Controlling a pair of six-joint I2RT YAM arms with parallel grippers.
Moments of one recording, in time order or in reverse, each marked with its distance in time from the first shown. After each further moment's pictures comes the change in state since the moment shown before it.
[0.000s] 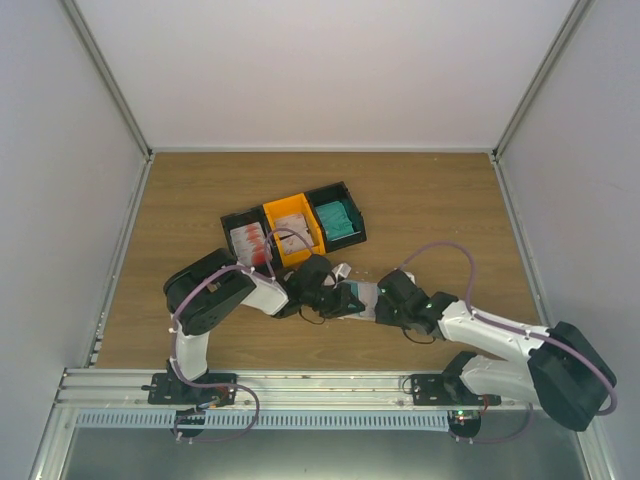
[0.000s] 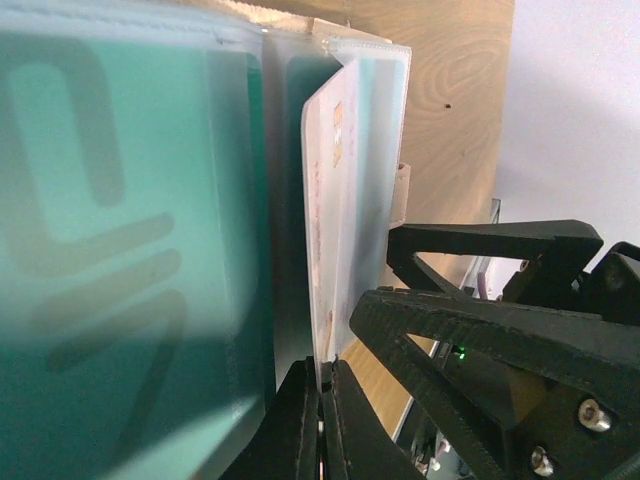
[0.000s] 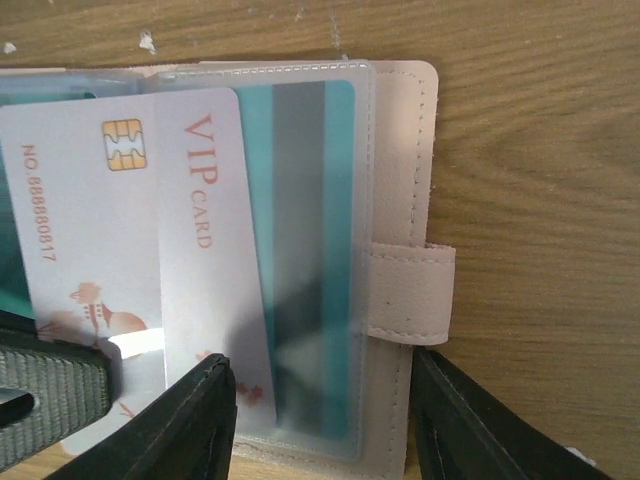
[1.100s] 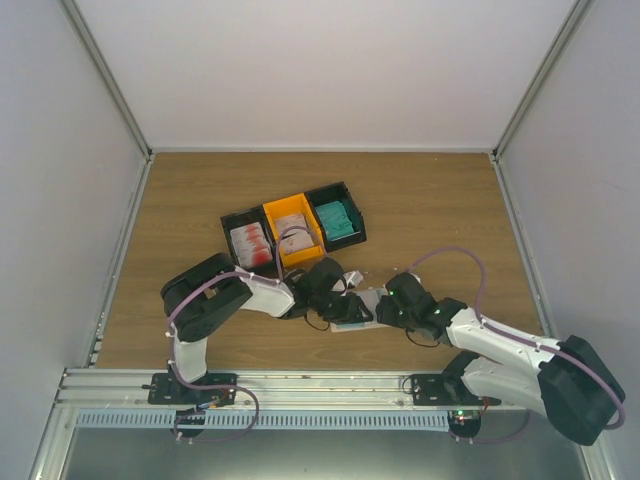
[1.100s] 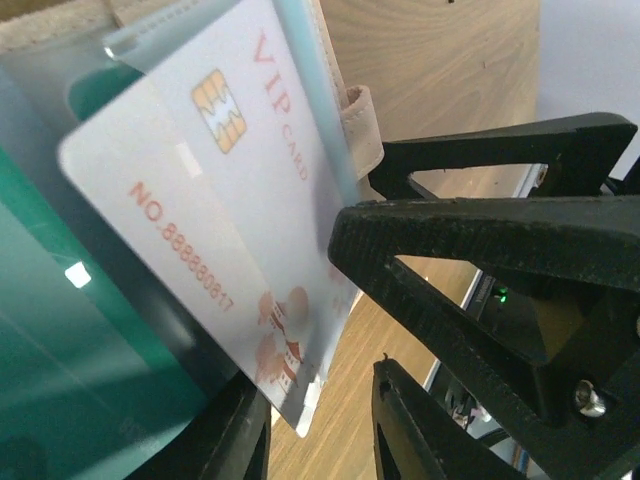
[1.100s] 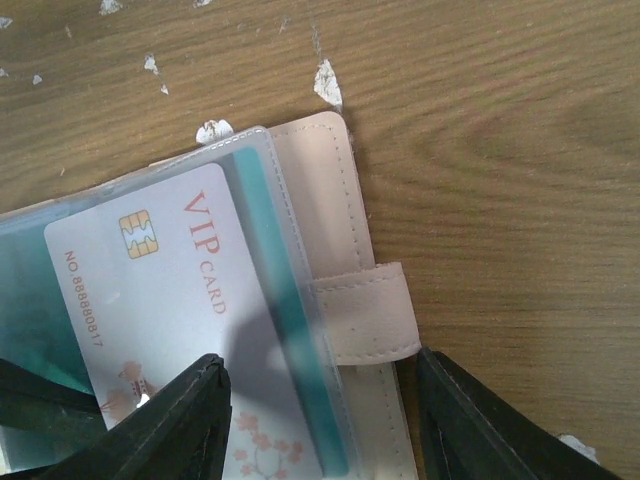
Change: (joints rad) left arm -0.068 -0.027 0.066 -0.181 -0.005 0.160; right arm -0.034 -0.098 -0.065 0.045 -0.025 0.041
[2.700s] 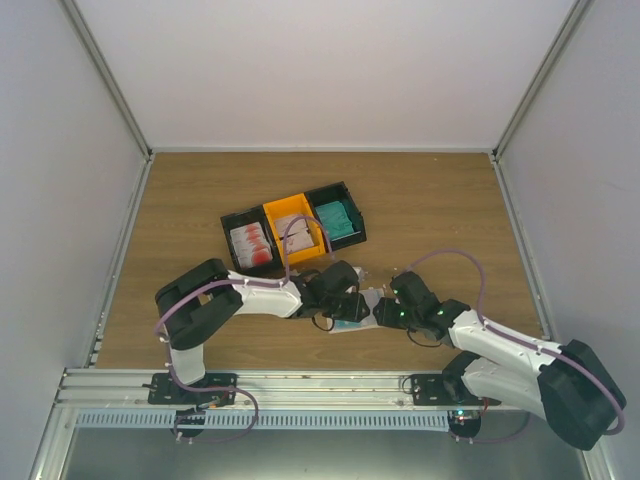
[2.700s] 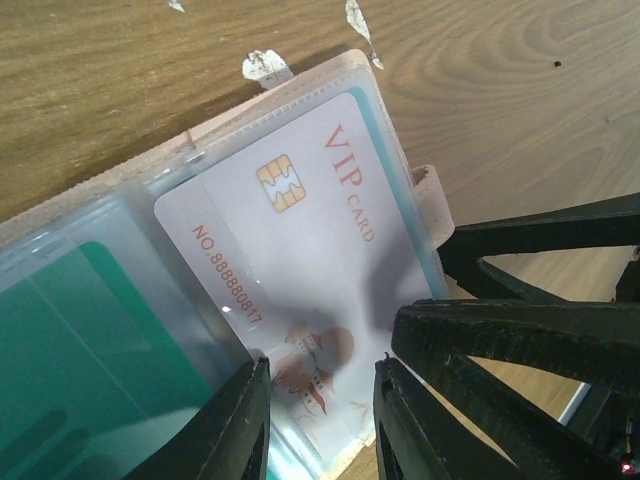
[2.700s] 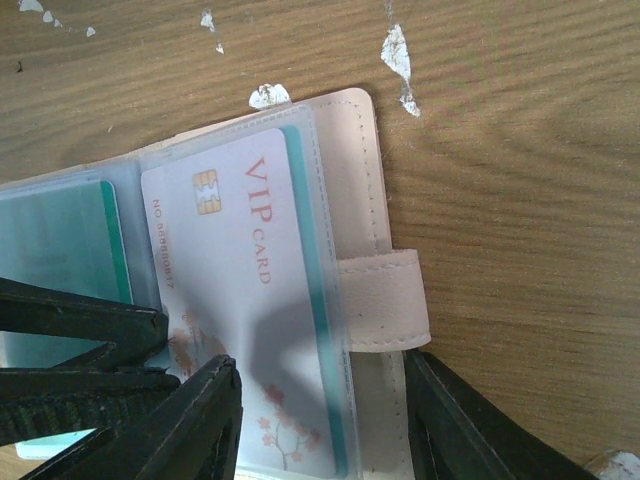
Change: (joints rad) left arm -0.084 -0.066 0.112 -0.323 -0.365 0.087; right arm -0.040 -0.019 -0.027 0.045 -0.129 -0.090
